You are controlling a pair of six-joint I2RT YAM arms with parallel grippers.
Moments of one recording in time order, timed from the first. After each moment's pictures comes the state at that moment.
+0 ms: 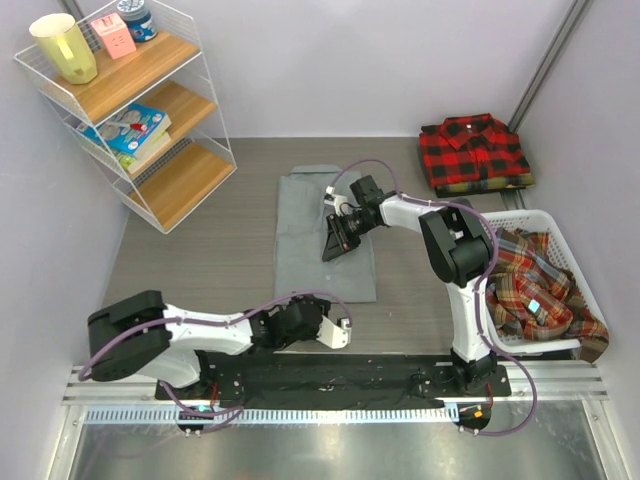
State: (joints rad) left arm -1.22 1.35 0.46 0.09 -0.34 0.74; right arm 0.47 2.15 1.42 -0.40 -0.82 0.08
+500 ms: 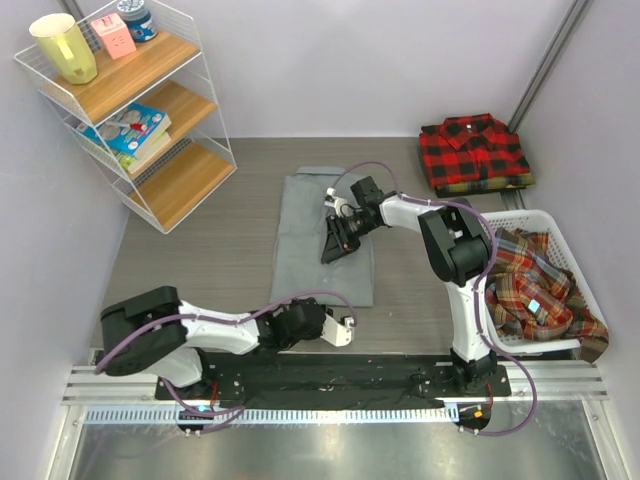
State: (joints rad) left arm -1.23 1.49 0.46 0.28 -0.42 0.80; right arm 0.46 2.17 1.43 -0.41 -0.89 0.11
